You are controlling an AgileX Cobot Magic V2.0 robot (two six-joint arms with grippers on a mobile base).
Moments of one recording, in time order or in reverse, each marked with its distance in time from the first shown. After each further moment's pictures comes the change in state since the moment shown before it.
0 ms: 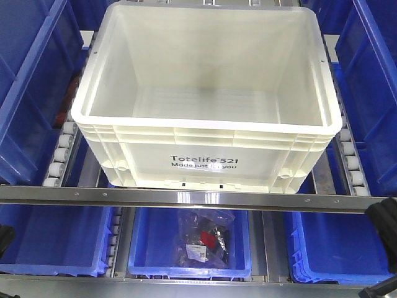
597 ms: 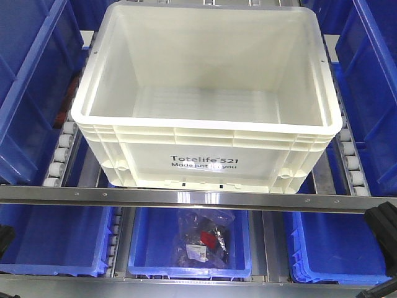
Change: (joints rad) left arm 0.000 0.000 0.000 0.000 0.000 0.000; right arm 0.000 -0.011 0.007 -0.010 0.015 0.000
